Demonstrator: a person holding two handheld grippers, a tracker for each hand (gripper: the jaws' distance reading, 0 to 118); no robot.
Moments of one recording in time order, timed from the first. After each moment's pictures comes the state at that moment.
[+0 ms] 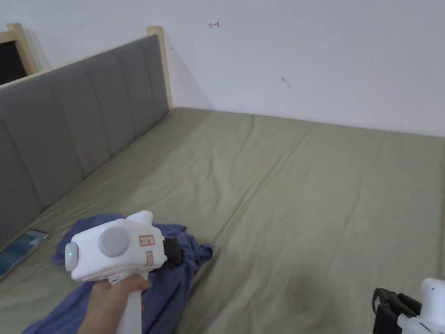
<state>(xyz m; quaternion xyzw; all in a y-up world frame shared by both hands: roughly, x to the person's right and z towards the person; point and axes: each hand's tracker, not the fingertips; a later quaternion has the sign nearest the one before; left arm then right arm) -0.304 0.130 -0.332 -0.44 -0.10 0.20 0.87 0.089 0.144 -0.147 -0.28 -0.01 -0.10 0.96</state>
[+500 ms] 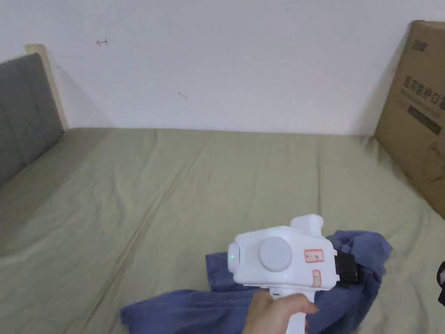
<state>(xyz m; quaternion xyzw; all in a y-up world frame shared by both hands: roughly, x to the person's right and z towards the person) 0.094 0.157 -0.235 -0.45 -0.51 0.13 0.72 0.232 0.209 -0.032 -0.18 -0.25 -0.14 0.94</state>
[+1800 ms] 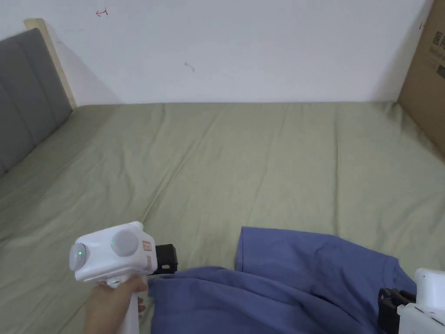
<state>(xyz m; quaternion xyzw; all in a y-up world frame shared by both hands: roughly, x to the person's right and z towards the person) -0.170 0.064 -0.378 -0.54 -0.05 0.07 0.84 0.199 0.115 -0.098 -0.35 -0.14 -0.12 0.92</state>
